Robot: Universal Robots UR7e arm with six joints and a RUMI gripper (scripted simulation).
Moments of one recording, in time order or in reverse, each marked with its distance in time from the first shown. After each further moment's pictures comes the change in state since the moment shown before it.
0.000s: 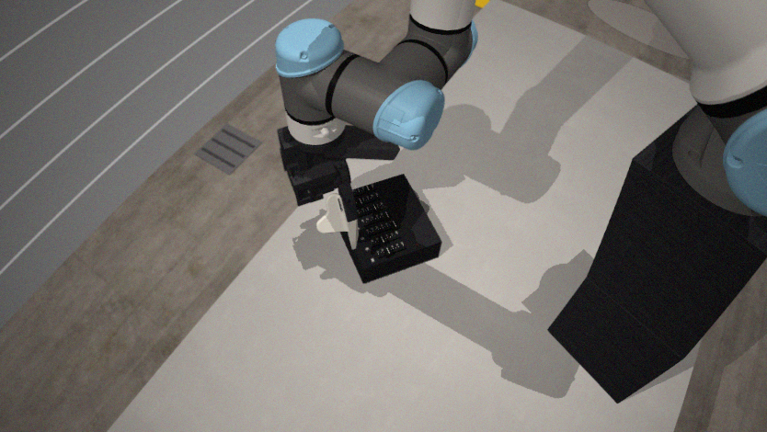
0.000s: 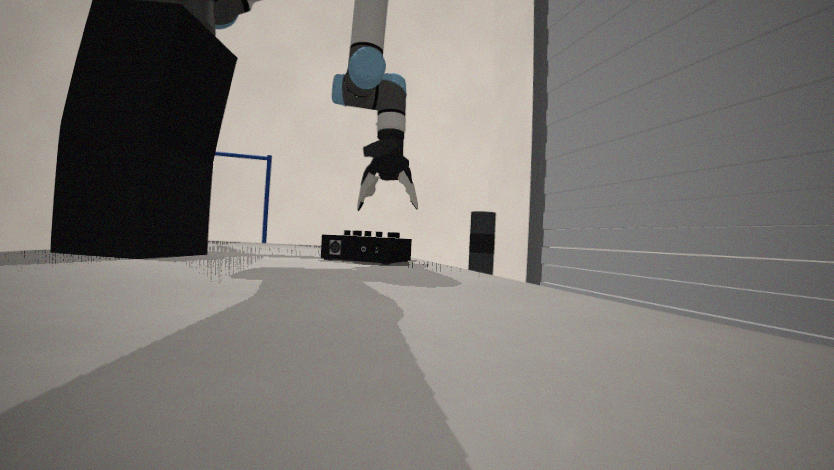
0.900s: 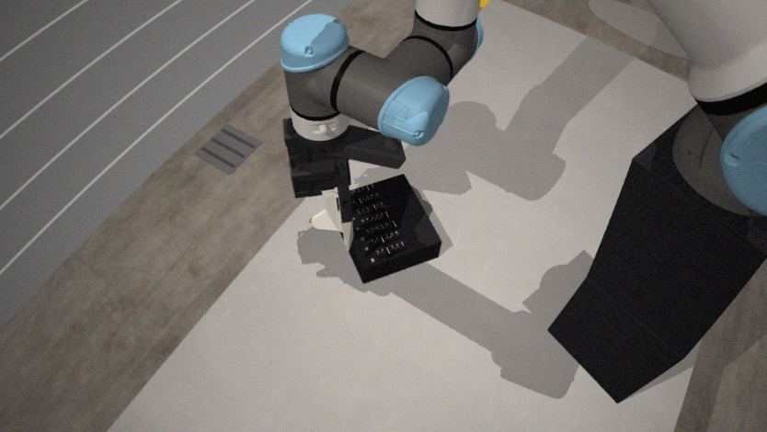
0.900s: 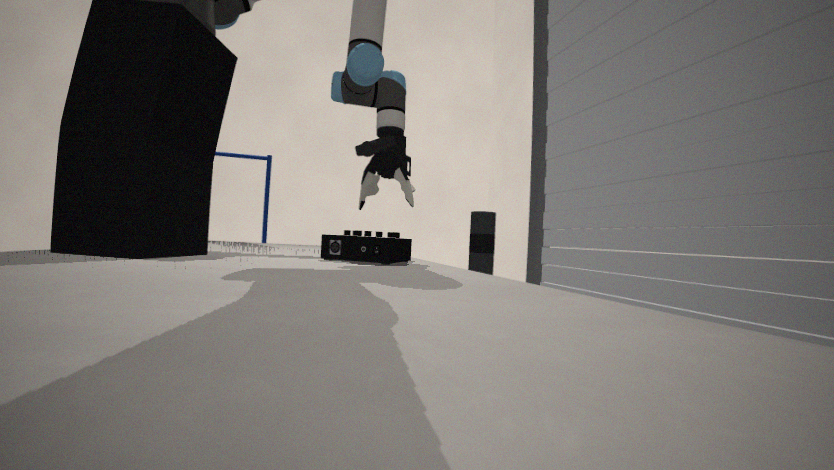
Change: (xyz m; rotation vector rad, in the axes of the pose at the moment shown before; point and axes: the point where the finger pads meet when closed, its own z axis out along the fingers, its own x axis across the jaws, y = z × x) arm 0.003 -0.006 -0.004 -0.001 0.003 0.214
